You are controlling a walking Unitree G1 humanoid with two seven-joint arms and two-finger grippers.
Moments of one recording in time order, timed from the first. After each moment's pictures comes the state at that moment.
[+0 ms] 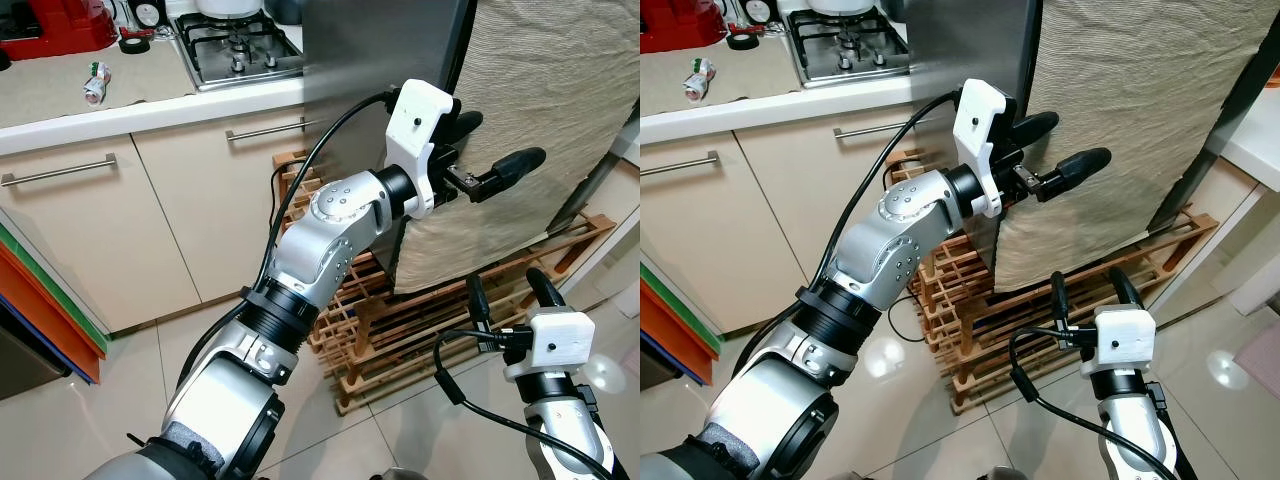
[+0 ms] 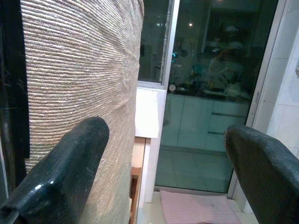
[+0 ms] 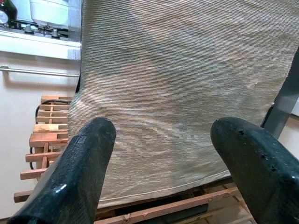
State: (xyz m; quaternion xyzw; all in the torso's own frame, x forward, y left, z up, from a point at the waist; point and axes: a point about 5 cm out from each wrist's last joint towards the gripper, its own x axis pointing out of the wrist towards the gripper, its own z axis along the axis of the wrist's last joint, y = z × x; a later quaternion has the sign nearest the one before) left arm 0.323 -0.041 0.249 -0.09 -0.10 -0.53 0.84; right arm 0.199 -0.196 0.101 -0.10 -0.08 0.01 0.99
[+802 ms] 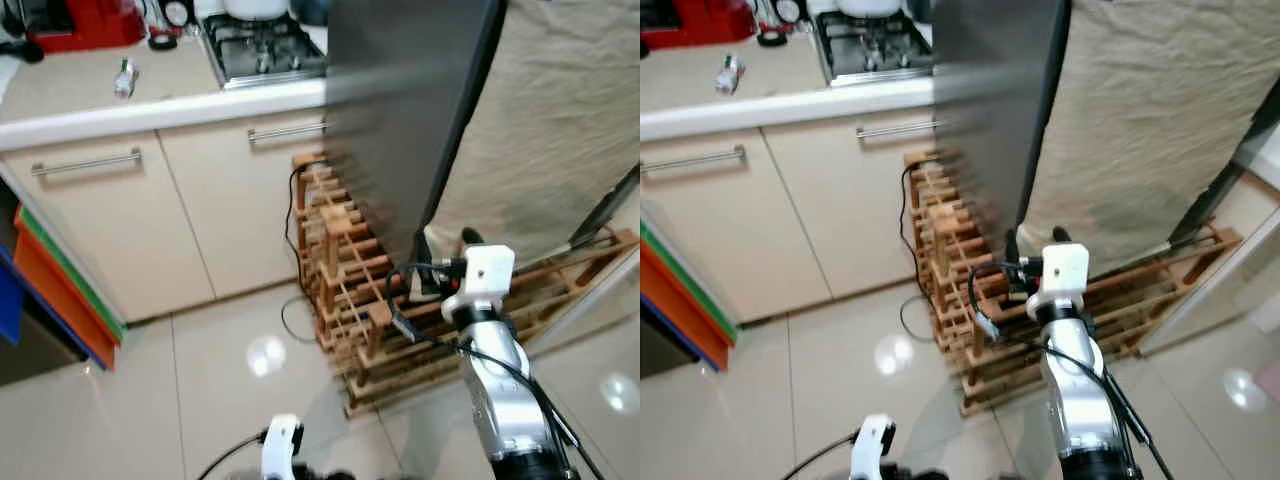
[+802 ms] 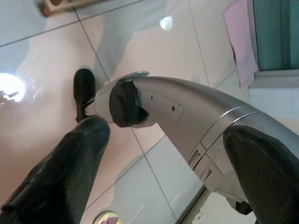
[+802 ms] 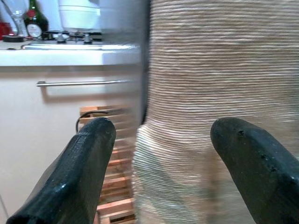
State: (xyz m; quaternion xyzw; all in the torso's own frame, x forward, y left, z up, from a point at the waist) left arm 0.130 0.087 -0.083 -0.24 0.54 -0.25 0.77; right arm 0.276 -0.154 0.092 -0.02 -0.06 0.03 1.00
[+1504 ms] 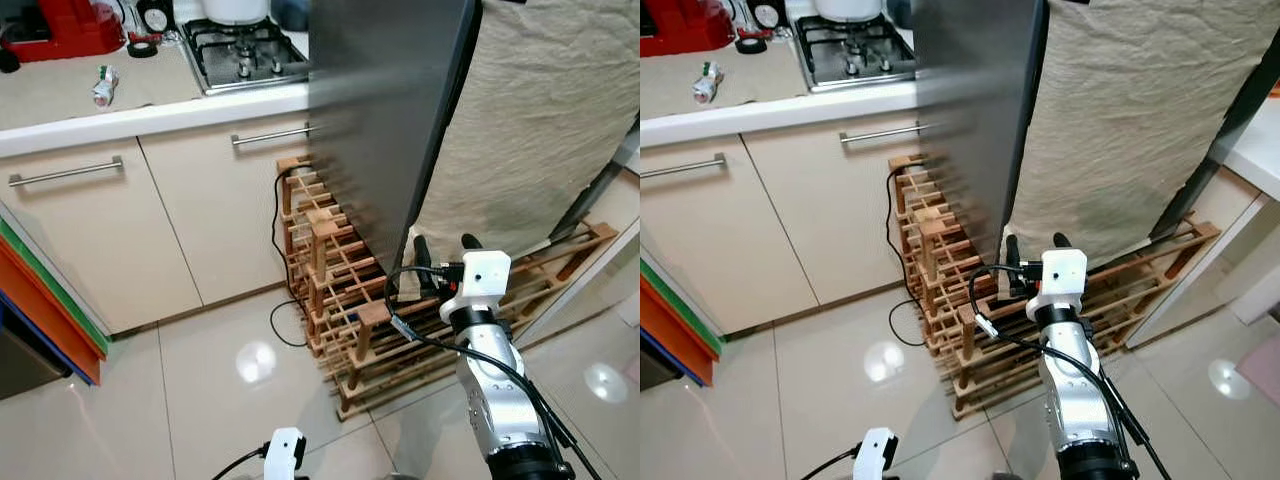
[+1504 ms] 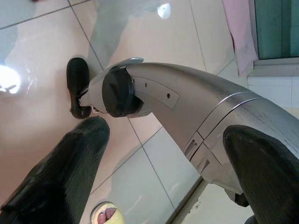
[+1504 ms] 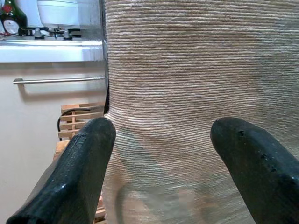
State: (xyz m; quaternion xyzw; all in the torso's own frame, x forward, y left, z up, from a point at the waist) left arm 0.117 0.086 -0.090 -0.24 0.55 -0.24 0.76; right arm 0.280 -0.156 0.083 -0.02 -0.05 0.03 1.00
